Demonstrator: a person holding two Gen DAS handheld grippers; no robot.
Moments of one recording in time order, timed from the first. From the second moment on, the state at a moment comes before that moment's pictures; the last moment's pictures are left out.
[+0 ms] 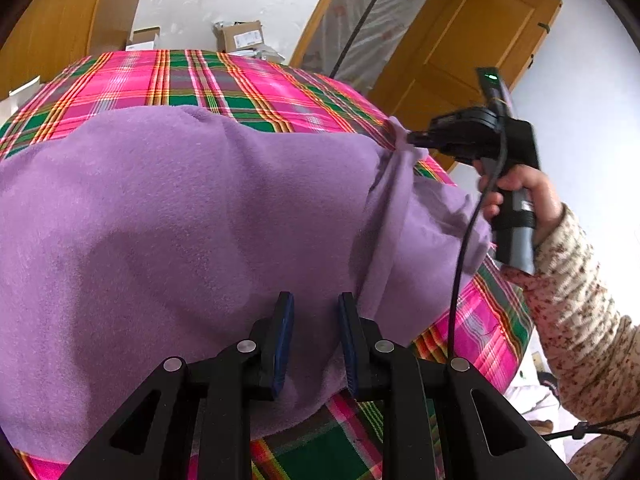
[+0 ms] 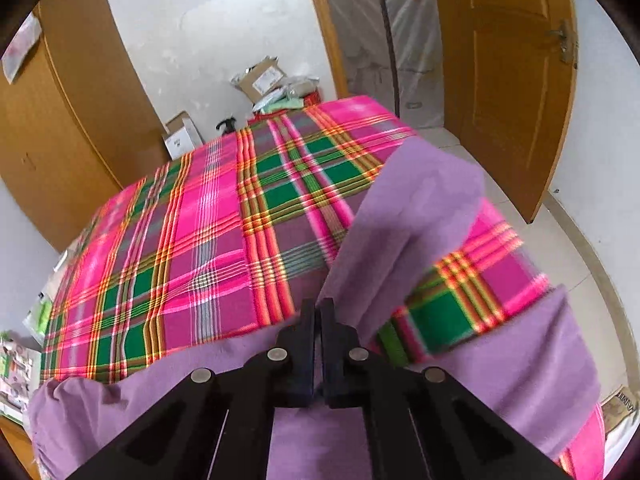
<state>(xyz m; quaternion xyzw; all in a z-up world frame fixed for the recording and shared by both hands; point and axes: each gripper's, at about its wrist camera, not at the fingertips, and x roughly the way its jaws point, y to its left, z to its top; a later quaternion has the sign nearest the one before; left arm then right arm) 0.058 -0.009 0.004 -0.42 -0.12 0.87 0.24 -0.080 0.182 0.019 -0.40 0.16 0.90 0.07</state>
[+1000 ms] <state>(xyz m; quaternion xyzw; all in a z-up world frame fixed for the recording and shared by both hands) 0.068 0.057 0.012 -0.42 0.02 0.88 0.22 -0.077 0.226 -0.008 -0.41 0.24 0.88 0.01</state>
